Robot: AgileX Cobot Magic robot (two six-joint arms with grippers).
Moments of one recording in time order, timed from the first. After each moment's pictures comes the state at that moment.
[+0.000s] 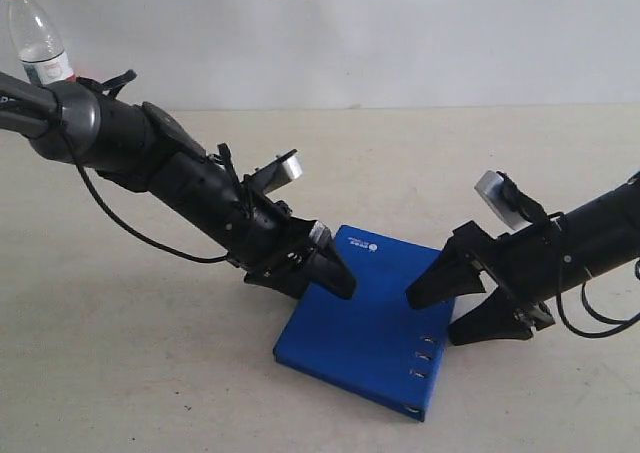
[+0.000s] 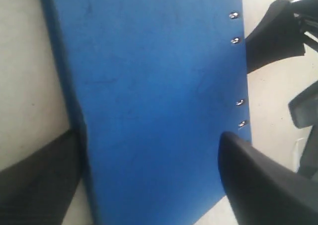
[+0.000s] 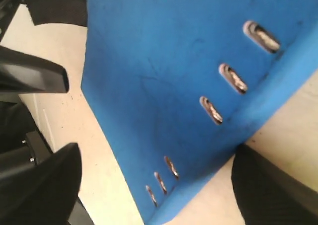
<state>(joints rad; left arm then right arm) -0.43 2.22 -1.34 -1.07 0.93 0.86 0.01 2.03 -0.92 1.17 1.08 -0.99</state>
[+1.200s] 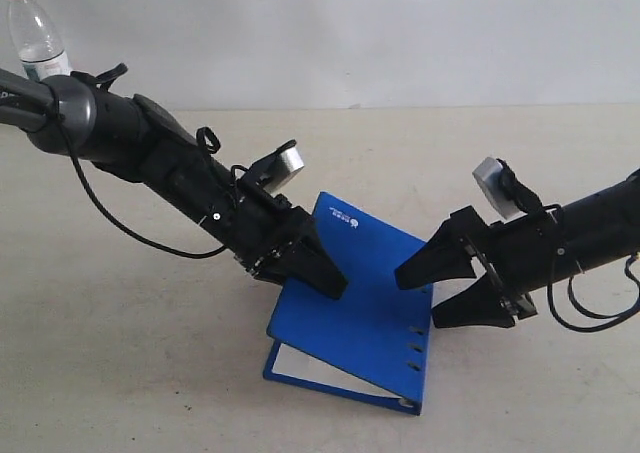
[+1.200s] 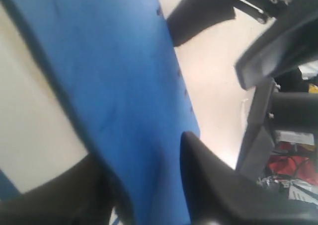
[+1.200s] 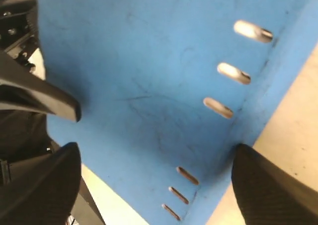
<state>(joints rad) -0.39 2.24 -1.40 -1.10 1.15 0.96 0.01 2.04 -0.92 1.27 1.12 -1.07</state>
